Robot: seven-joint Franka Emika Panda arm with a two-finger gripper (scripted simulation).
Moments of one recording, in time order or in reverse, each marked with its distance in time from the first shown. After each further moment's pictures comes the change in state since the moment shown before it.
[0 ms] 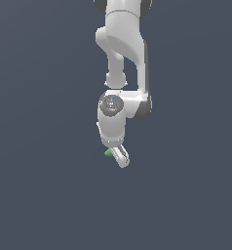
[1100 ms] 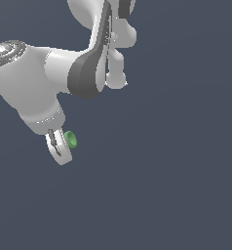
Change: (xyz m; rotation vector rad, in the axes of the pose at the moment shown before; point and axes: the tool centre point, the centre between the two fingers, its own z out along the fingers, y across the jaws) arm 0.169 0.042 -0.152 0.001 0.002 0.002
